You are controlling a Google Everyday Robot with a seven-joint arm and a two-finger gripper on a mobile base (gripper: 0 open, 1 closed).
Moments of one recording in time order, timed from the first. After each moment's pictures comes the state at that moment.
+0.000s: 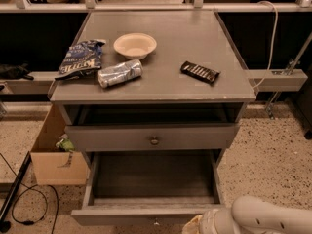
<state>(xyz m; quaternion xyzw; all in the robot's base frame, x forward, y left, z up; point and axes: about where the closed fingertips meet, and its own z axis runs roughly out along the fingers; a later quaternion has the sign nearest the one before) 0.331 -0.113 0.419 -0.55 0.77 0.24 0.22</state>
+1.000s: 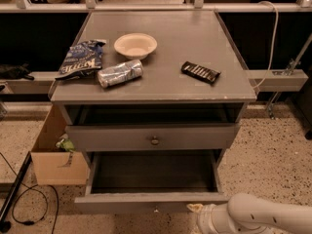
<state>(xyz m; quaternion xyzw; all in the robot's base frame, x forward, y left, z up) 0.360 -0.113 0.397 -0.54 0.77 0.22 0.23</state>
